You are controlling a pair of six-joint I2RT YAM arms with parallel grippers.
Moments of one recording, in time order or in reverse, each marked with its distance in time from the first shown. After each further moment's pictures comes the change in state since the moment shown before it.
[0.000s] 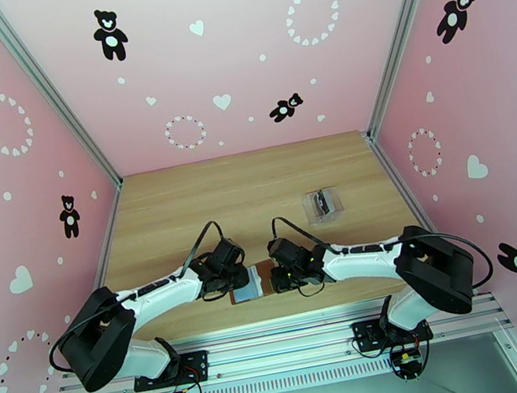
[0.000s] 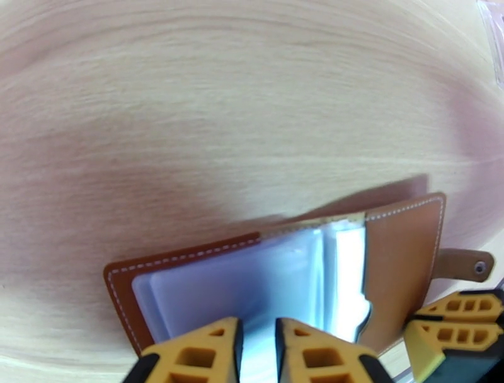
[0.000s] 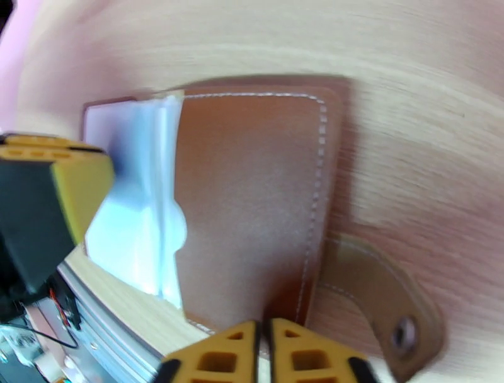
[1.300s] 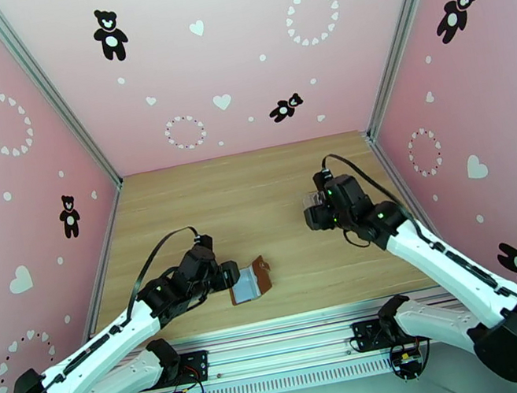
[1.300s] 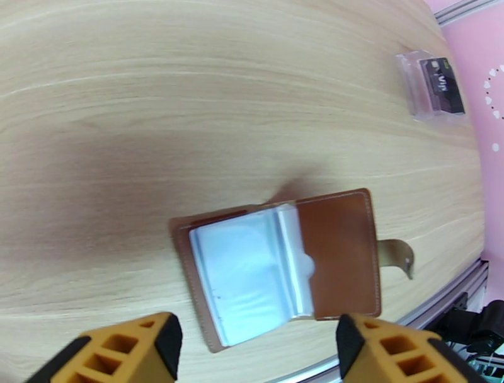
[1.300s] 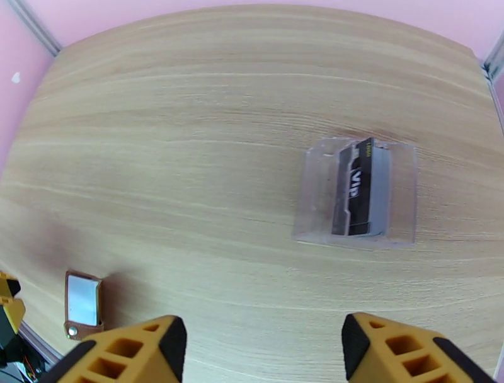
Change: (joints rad) left arm -0.001 -0.469 -0.037 -0.225 -0.124 0.015; right arm -0.543 -0.323 0.370 -0.502 0.235 -0.579
